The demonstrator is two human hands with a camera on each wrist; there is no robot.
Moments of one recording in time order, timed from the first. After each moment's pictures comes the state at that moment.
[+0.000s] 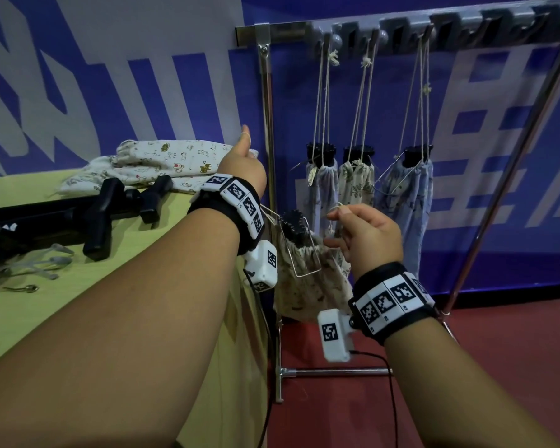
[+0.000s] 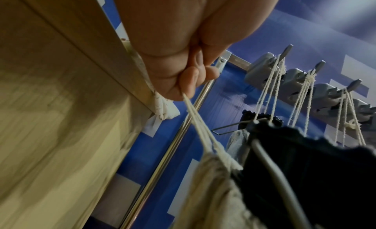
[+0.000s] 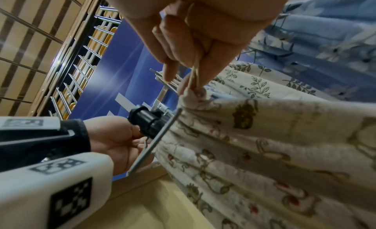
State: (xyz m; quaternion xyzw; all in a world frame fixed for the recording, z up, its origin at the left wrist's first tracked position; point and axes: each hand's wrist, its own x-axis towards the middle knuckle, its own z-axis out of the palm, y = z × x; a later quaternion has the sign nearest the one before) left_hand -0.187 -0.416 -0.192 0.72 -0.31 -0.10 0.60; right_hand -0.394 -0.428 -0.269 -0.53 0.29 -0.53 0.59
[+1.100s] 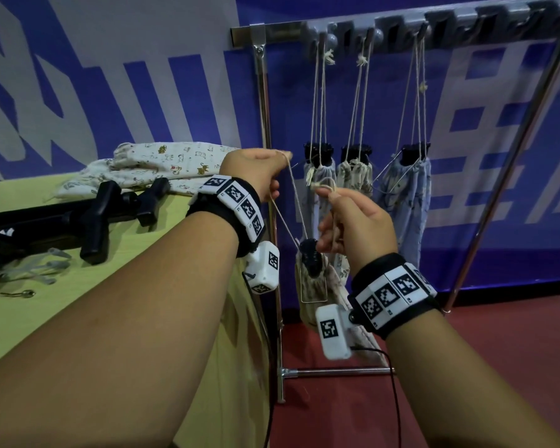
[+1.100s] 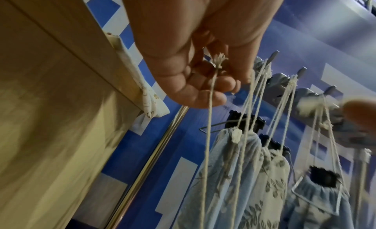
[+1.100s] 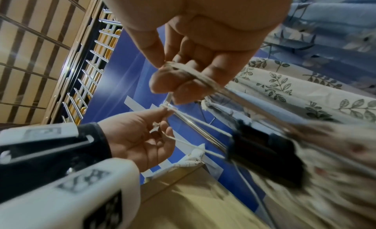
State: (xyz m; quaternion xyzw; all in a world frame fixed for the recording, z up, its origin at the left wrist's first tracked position) left_hand -0.215 -0.402 -0.182 0.66 -0.34 -0.20 0.64; right_hand -0.396 -0.414 -0.240 -0.52 0.26 -0.48 0.65
